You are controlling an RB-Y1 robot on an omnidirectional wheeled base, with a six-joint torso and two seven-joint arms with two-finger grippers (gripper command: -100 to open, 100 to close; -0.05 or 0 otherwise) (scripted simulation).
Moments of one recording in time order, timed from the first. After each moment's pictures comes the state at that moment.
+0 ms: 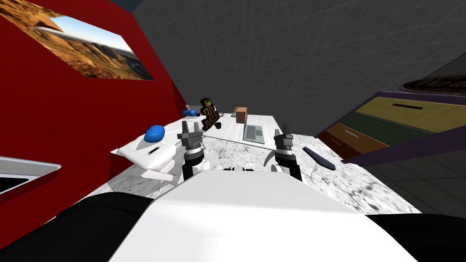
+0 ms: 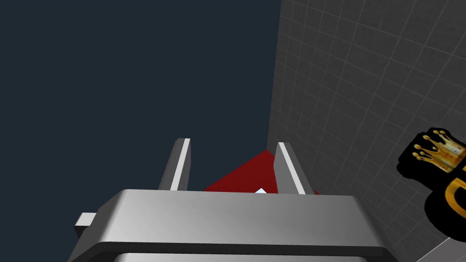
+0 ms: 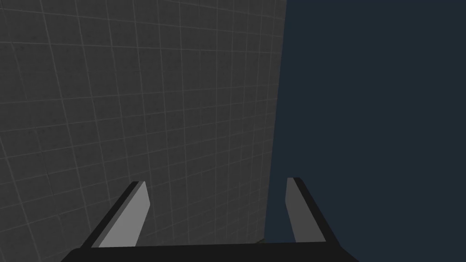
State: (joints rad) left arm 0.49 0.05 -0.06 -2.35 0.06 -0.61 0.17; right arm 0.52 -0.03 0.00 -2.21 -0.07 -0.44 0.11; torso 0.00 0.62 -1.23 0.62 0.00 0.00
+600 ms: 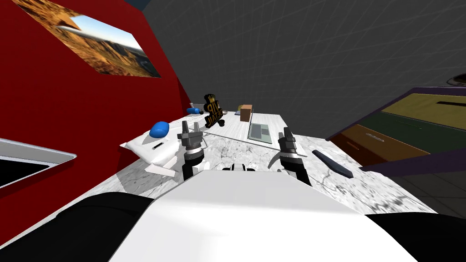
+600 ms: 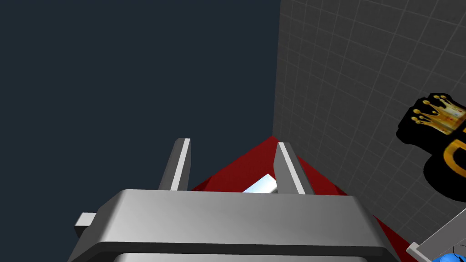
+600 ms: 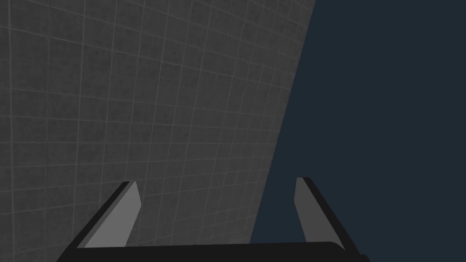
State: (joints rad) left arm 0.49 0.05 -0.06 -2.35 0.06 -0.61 0.17; right arm 0.58 -0.11 -0.05 -2.21 -0.04 -0.43 0.19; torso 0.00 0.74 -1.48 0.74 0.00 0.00
